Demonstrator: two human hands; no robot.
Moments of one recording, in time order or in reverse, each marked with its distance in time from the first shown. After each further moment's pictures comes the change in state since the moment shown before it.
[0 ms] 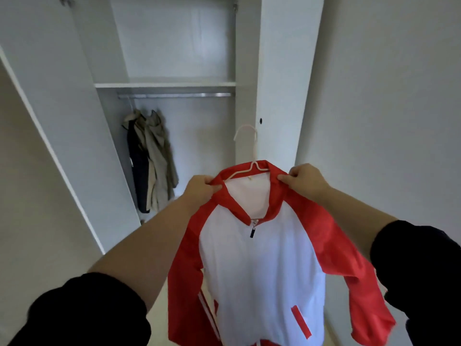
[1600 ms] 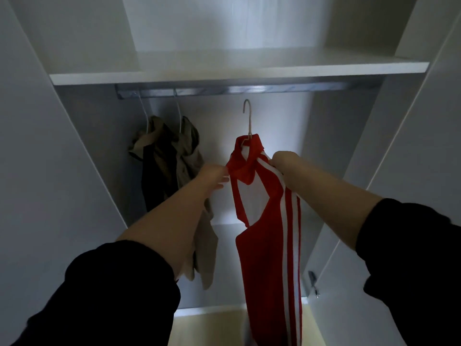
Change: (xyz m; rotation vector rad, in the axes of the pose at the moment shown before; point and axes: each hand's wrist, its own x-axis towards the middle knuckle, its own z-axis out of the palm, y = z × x) left_hand 0.723 -0.194 -0.230 -0.211 -0.067 -0.315; right_hand 0.620 -0.315 0.404 0.404 -0.249 0.354
